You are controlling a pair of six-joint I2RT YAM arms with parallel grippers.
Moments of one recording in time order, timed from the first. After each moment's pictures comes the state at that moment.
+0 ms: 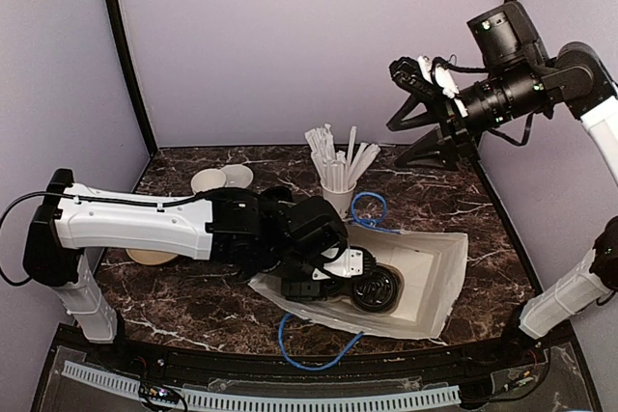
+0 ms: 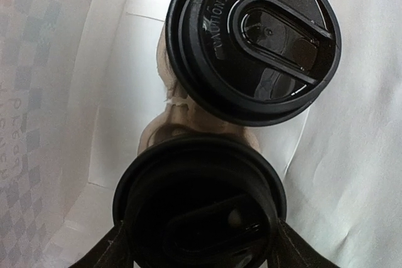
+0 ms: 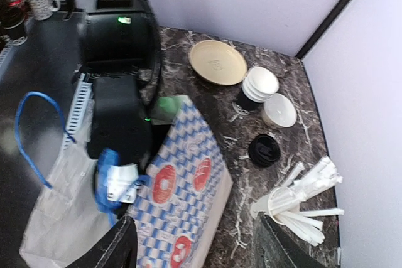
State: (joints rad) left arm -1.30 1.75 1.46 -0.74 -0.29 0.44; right arm 0.88 1.43 2.05 -1.32 -0.42 -0.65
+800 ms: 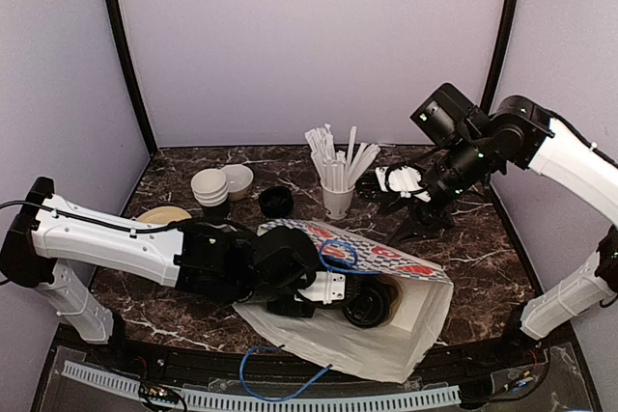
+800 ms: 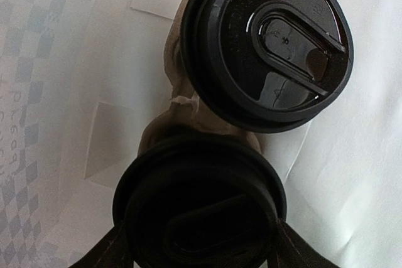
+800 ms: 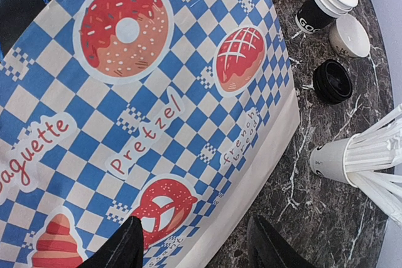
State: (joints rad) left arm -1.36 1.59 1.15 -0.45 -0.36 0.54; right arm 0.91 1.37 1.54 -1.22 -0.34 -0.77
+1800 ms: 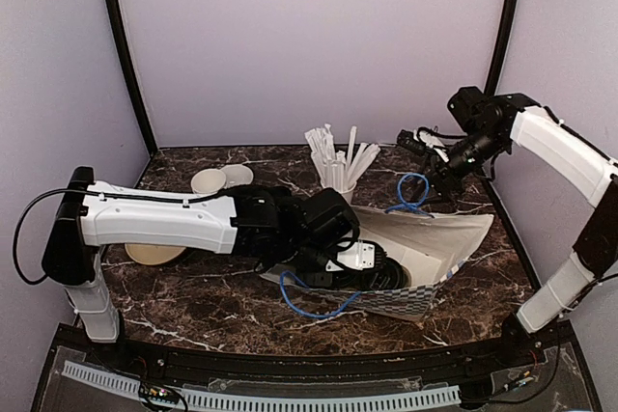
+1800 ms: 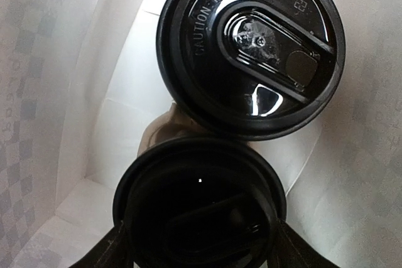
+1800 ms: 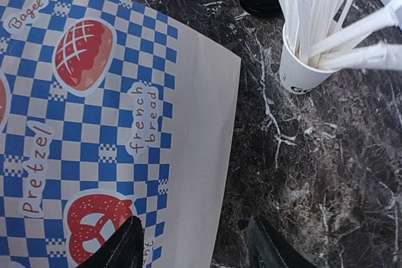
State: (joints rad) left arm -1.26 1.83 1.49 -0.65 -0.26 0.55; right arm 0.37 1.51 1.52 -1.22 -0.63 -0.78
